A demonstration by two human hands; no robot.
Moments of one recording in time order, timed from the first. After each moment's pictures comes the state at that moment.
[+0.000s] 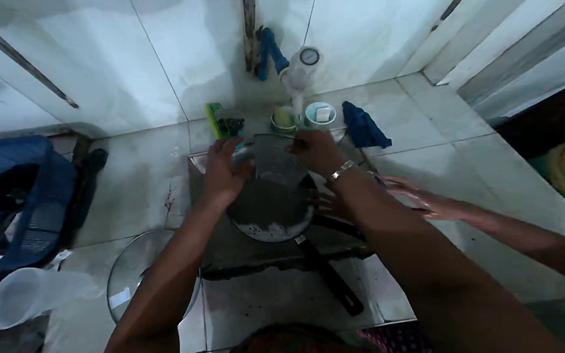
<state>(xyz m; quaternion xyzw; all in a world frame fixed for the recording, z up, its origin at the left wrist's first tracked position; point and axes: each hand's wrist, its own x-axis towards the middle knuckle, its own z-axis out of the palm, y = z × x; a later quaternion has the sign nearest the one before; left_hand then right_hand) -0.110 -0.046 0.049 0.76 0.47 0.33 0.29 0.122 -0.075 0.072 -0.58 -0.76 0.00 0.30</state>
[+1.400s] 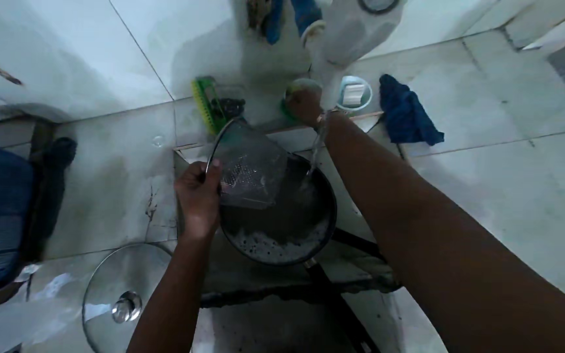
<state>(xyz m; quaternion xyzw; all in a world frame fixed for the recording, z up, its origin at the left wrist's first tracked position) -0.100 -0.023 -0.014 0.45 0.53 0.55 0.46 0.189 0.185 -0.131 -0.72 -0.63 0.26 0.15</state>
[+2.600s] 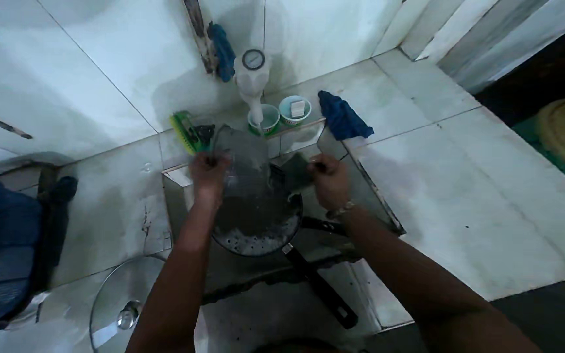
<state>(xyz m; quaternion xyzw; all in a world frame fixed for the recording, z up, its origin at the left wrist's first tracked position) -0.041 -0.014 0.028 0.54 0.58 0.41 0.46 0.189 -0.096 -0.044 -0.69 -0.49 0.27 0.46</state>
